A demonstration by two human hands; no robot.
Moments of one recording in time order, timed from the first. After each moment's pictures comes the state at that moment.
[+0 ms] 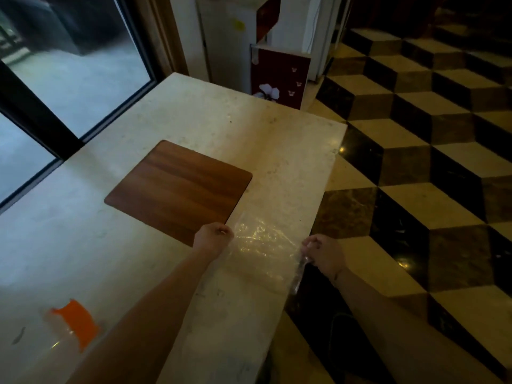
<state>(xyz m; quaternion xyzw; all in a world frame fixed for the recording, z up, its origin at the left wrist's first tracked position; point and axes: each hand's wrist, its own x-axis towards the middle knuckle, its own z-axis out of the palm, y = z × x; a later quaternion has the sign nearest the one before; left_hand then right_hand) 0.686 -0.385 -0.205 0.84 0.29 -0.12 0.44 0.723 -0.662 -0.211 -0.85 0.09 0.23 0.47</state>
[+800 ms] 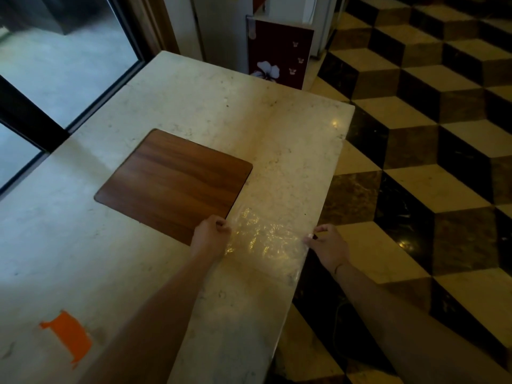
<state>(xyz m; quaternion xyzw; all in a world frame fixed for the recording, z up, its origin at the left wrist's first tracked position) 0.702 -0.377 -0.240 0.90 0.29 -0.10 0.33 0.740 -0.654 -0.238 -0.86 0.15 0.22 0.44</state>
